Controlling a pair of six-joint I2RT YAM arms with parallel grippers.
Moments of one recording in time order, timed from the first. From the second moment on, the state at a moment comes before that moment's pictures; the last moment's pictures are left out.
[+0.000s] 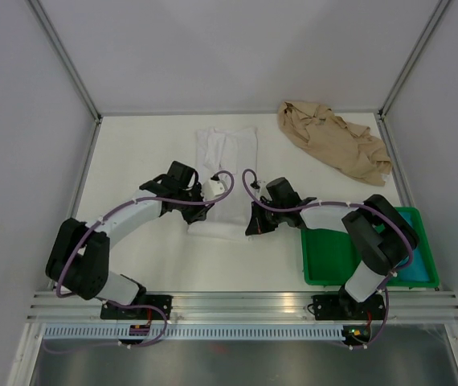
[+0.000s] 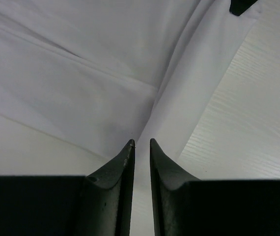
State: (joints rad) left arm -0.47 1.43 0.92 -0.51 0.39 0.61; right arm 0.62 1.68 0.76 0.04 -0.45 0.41
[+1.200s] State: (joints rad) left arm -0.49 1.59 0.81 -0.23 0.34 0.44; right arm 0.77 1.52 0.76 0.14 -0.24 0.57
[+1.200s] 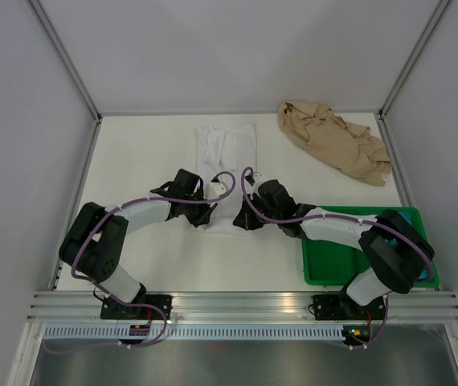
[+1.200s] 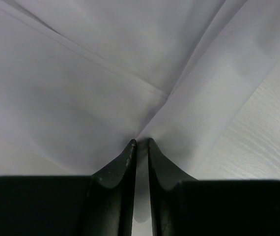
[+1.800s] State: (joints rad) left arm -0.49 1.56 0.78 -0.21 0.31 0.43; right arm 0.67 1.67 0.61 0.38 -0.24 0.71
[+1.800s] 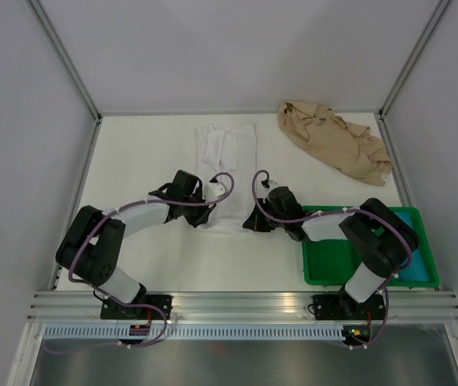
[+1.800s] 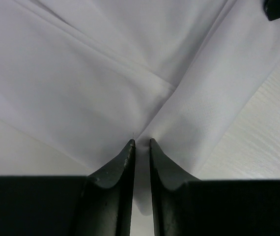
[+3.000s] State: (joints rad) left arm -0.56 1.42 0.74 -0.30 0.22 0.49; right arm 0.63 1.67 0.62 0.36 -0.29 0.68
